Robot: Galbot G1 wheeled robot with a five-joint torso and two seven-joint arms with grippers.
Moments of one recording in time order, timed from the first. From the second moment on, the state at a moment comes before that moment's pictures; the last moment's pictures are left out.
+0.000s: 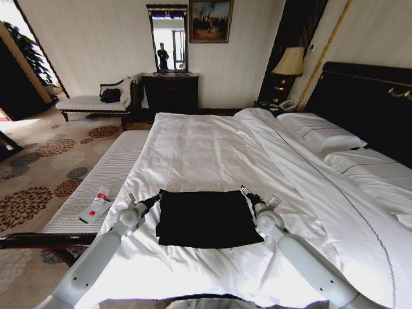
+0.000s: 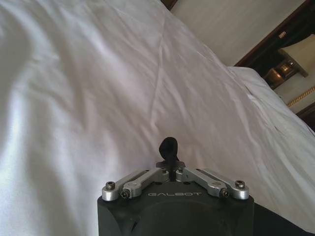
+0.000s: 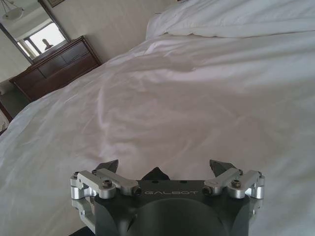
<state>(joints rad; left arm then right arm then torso) 0.95 -0.94 -0.17 -1.61 -1.40 0.32 -0.21 -0.90 0.90 0.01 1.62 1.30 0.04 0.54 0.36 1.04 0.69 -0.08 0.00</state>
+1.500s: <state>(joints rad) 0.91 -0.93 -0.16 -1.61 -1.39 0.31 -0.21 -0.89 0.89 -0.06 1.47 1.32 0.26 0.05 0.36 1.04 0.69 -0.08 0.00</state>
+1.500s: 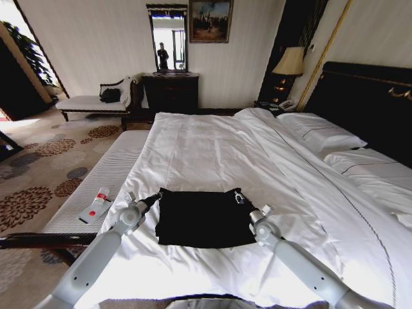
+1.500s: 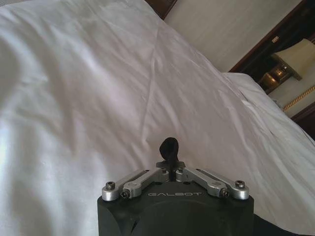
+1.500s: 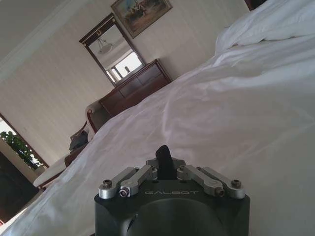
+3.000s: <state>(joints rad) 1.50 -1.00 -0.41 -1.89 -1.32 0.26 0.02 -1.48 0.89 0.26 1.76 1.04 0.38 0.09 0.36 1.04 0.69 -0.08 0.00</state>
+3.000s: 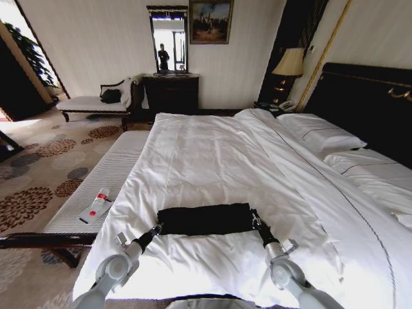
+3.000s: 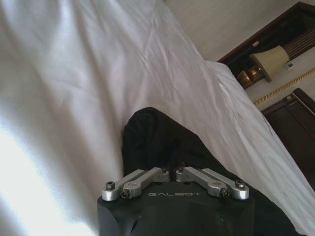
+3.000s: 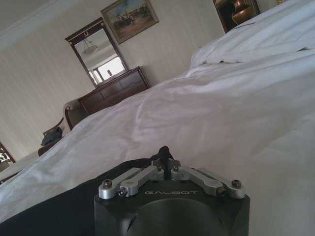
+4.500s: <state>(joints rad) 1.30 -0.78 -0.88 -2.21 -1.84 0.29 -0.28 -1.56 0.97 0.38 2.04 1.27 0.09 0.59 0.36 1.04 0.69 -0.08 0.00</state>
